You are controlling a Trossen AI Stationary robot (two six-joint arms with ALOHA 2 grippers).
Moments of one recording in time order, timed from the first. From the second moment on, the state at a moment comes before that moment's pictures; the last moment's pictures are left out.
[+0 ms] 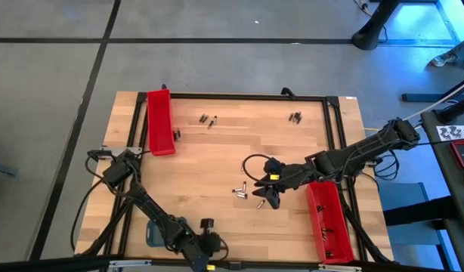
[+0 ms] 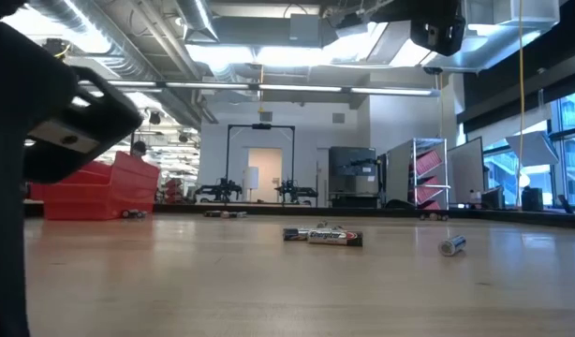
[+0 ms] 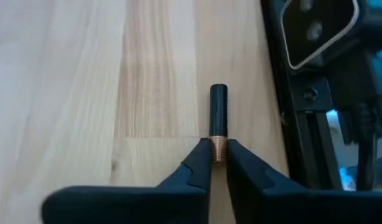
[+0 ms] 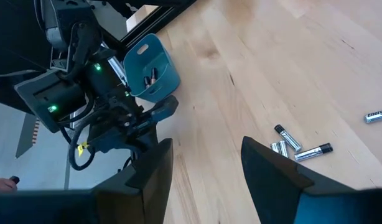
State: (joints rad) left arm -0.77 2.13 1.32 -0.18 -0.39 -0.67; right arm 0.39 1.37 1.03 -0.24 0.14 0.85
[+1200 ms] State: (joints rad) left arm -0.33 1.93 1.57 -0.25 -0.42 -0.42; right arm 0.60 1.08 0.76 -0.25 0.37 0.81
